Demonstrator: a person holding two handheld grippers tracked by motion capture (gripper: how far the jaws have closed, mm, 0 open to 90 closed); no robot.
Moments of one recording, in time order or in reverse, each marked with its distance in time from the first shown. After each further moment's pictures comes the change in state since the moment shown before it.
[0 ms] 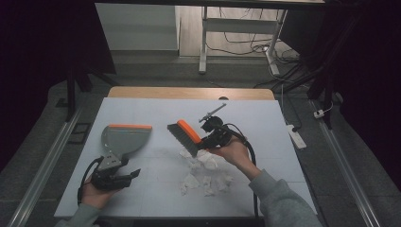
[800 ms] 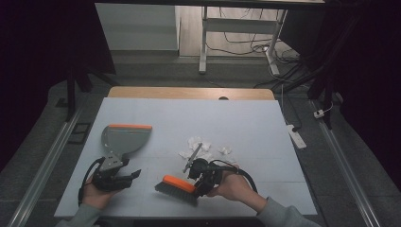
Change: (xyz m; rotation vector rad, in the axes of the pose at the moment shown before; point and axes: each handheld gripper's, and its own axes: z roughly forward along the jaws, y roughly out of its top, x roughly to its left) left arm -0.003 0.000 0.001 0.010 0.010 0.009; right arm 0.090 -0.055 0.022 0.329 0.149 -0.328
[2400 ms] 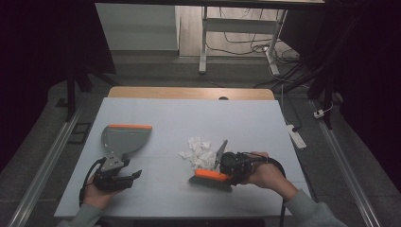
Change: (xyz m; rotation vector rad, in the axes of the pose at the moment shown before) left arm -0.003 0.000 0.002 0.006 -0.001 -0.002; right arm -0.045 -0.058 -0.035 0.128 -0.172 -0.148
